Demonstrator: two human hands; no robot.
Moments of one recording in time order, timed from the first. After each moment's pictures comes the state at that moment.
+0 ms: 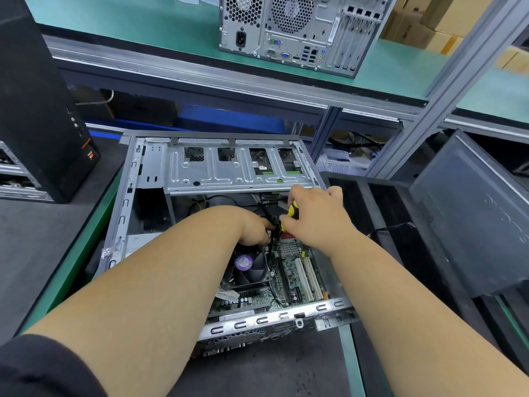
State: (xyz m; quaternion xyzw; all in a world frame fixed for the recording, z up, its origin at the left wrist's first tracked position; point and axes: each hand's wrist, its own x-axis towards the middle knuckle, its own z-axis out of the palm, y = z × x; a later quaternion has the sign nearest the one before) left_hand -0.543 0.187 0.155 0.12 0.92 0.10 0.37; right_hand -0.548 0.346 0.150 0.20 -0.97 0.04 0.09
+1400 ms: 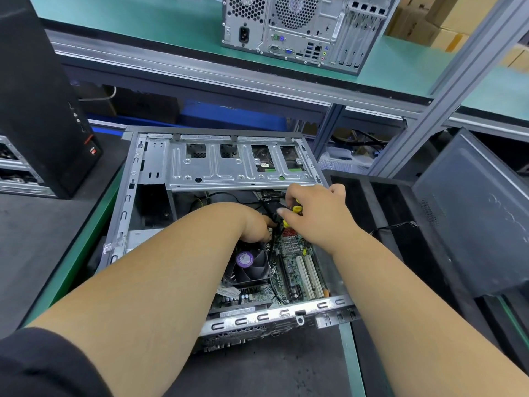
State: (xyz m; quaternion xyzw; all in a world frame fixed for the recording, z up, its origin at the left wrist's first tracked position) left_hand -0.548 0.187 0.150 0.12 0.92 0.09 0.37; right_hand -0.547 0.347 0.151 0.21 -0.97 0.07 0.09
